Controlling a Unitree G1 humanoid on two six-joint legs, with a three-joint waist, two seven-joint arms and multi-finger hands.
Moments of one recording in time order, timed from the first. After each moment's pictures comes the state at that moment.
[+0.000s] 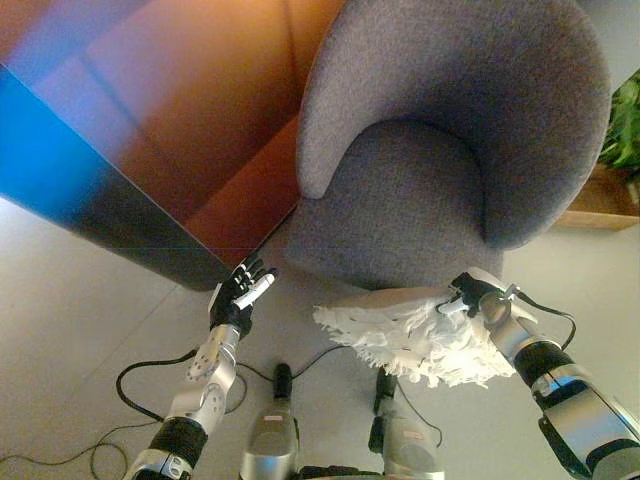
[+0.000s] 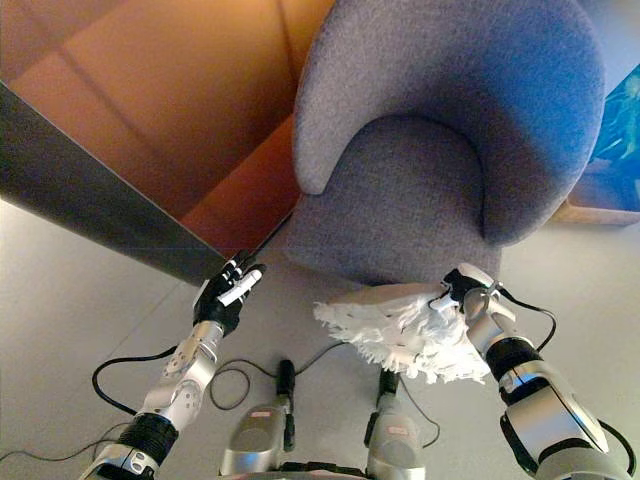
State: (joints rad) left arm -0.15 0.32 -0.21 0.50 -0.74 -0.18 0.06; right arm -0.56 -0.59 0.46 0.80 -0.29 0.34 0.10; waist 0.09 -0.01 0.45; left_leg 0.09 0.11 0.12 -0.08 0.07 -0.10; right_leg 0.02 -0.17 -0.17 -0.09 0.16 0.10
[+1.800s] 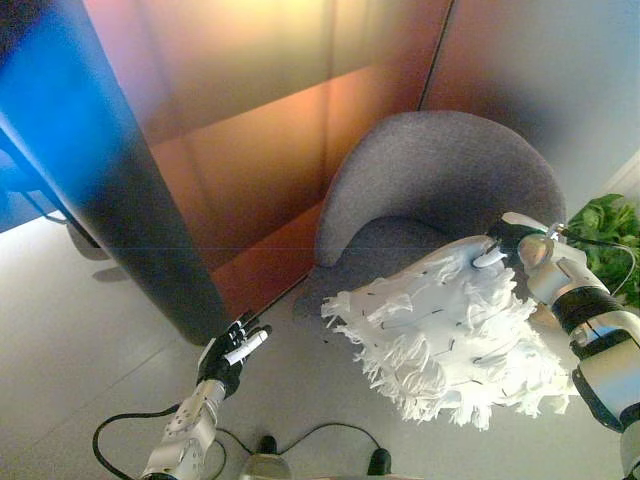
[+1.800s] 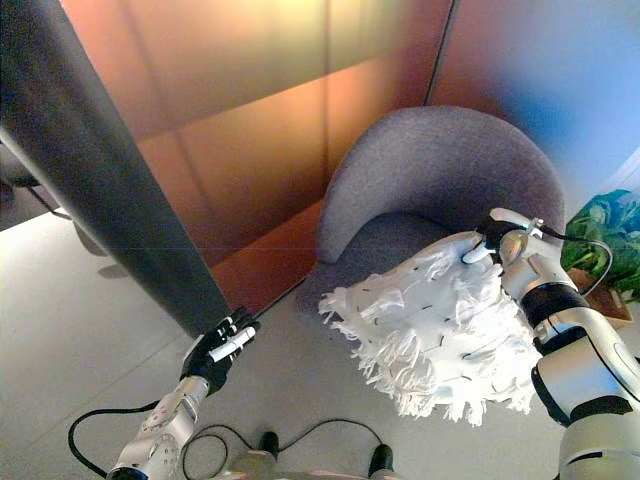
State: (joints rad) left arm 0.06 0.37 -0.22 0.51 -0.70 -0.14 -0.05; right arm -0.86 -0.79 0.59 0.90 -0.30 0.34 0.22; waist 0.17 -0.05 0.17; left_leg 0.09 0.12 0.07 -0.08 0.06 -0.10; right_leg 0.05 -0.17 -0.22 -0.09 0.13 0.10
